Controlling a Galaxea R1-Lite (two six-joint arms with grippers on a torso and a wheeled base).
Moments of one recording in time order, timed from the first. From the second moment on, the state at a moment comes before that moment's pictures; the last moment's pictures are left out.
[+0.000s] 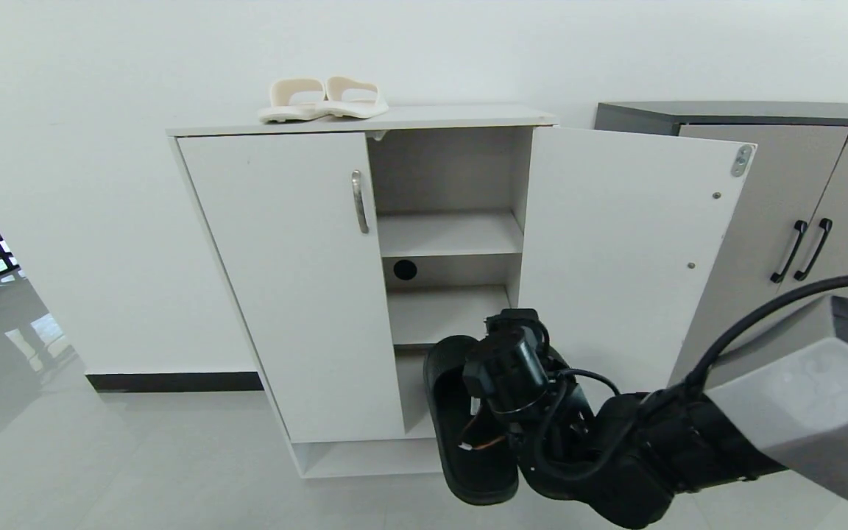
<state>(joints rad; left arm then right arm) 0.00 0.00 0.00 0.00 -0.10 0.04 0.90 2.15 -1.14 -0.49 -0.68 0.49</state>
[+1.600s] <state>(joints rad) 0.00 0.00 0.00 0.00 -0.10 0.04 0.85 2.48 -1.49 -0.88 -0.74 0.23</state>
